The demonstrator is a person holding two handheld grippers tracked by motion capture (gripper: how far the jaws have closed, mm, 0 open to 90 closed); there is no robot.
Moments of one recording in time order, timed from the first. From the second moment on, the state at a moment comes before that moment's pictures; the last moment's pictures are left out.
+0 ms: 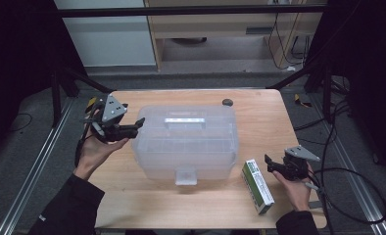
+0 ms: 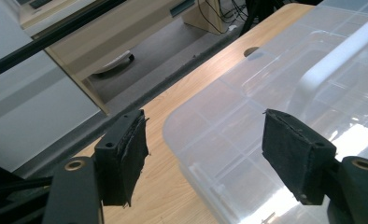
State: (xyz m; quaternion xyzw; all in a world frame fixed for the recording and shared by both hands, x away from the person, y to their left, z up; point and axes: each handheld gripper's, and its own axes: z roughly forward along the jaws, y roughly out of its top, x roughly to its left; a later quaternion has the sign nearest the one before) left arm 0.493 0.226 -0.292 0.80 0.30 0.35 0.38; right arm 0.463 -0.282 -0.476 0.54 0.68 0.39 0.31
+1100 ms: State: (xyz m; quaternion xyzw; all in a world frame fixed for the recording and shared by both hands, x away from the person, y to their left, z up) left arm 0.504 0.189 -0.273 0.88 0.19 0.32 0.30; right arm 0.458 -0.284 -0.478 0.53 0.70 0.37 0.31
